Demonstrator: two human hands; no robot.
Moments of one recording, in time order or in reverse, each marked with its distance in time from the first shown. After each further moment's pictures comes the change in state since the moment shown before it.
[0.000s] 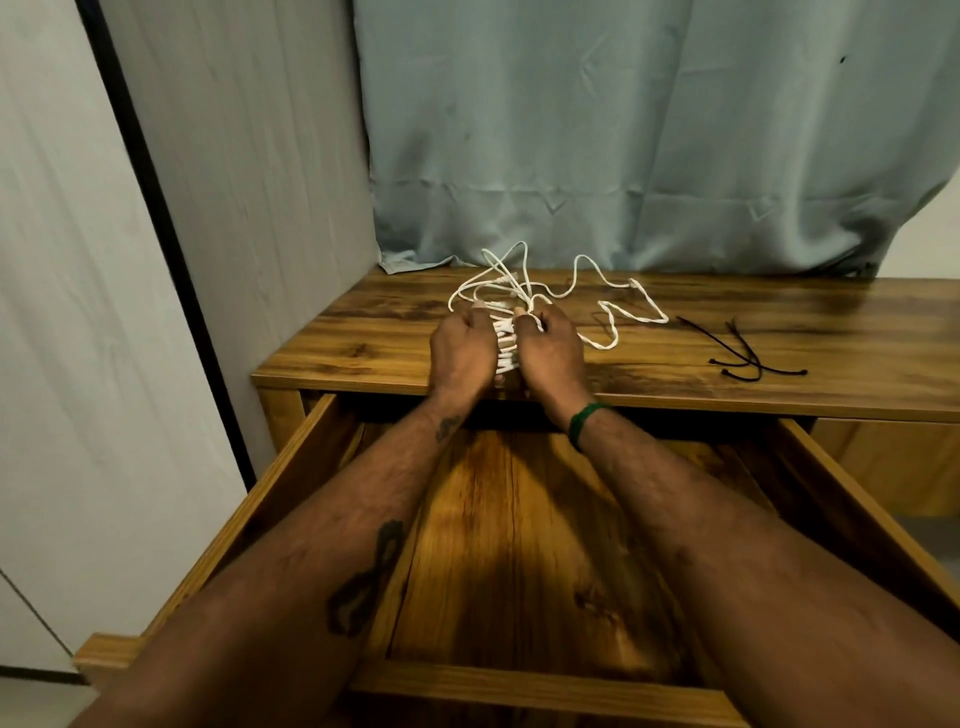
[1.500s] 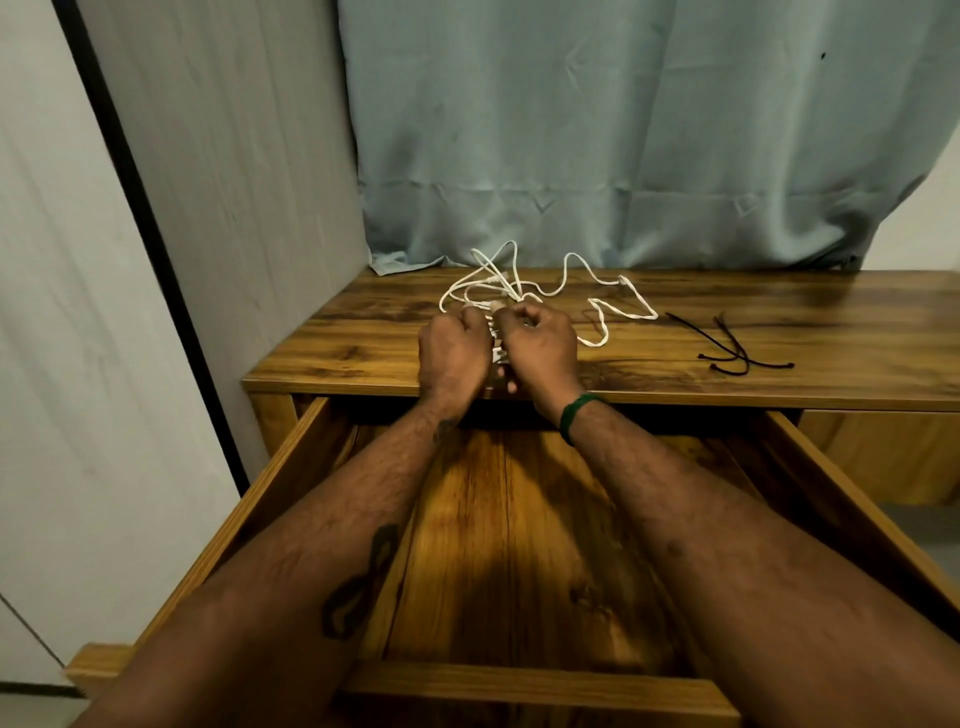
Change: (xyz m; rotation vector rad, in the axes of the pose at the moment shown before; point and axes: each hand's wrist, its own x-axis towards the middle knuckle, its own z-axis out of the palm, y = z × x) left_hand 0.000 -0.002 0.004 0.181 0.073 0.025; right_hand -0.014 -0.022 -0.005 0.166 -0.016 0.111
